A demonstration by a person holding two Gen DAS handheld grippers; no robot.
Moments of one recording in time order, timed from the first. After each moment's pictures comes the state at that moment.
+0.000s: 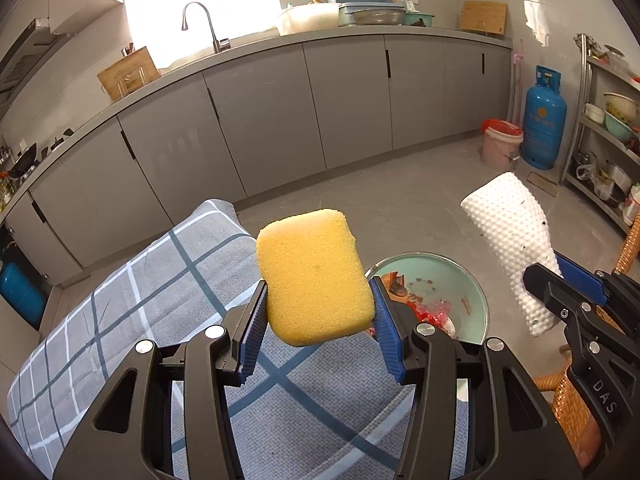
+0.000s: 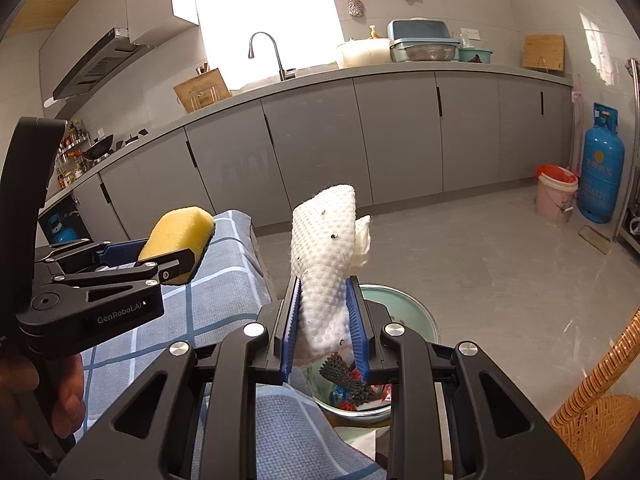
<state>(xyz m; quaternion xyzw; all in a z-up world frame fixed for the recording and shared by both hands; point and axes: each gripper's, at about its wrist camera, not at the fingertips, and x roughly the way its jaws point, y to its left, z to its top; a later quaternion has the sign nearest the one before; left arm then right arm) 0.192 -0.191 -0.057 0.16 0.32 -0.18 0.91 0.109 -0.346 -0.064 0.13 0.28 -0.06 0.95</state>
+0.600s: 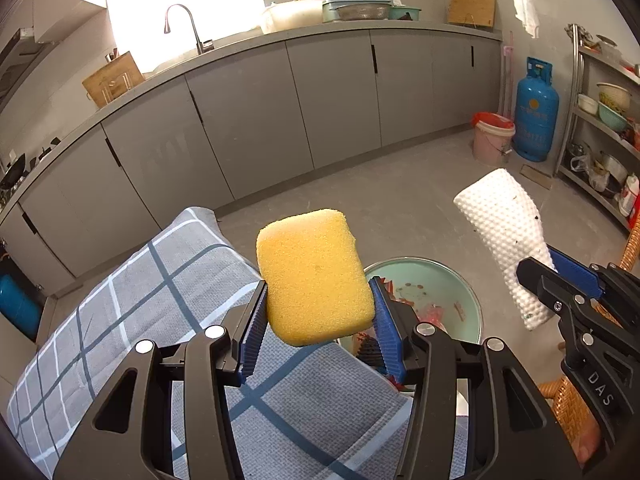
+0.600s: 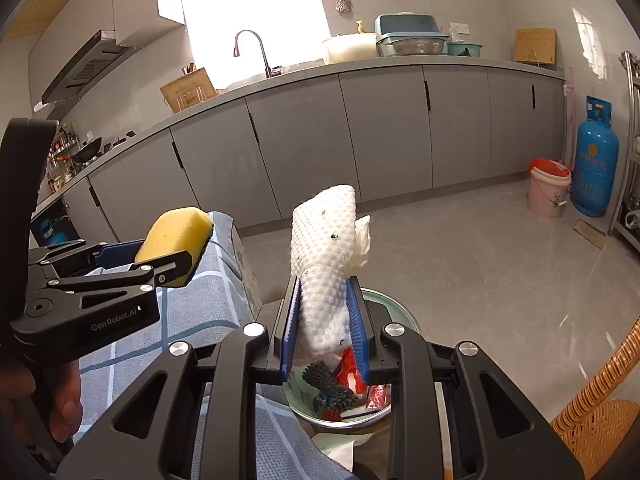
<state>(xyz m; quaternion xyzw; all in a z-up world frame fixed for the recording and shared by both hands) 0.205 -0.225 -0.069 0.18 0.33 -0.20 0.91 0.124 -0.373 -0.076 0.13 0.28 -0.07 0.95</state>
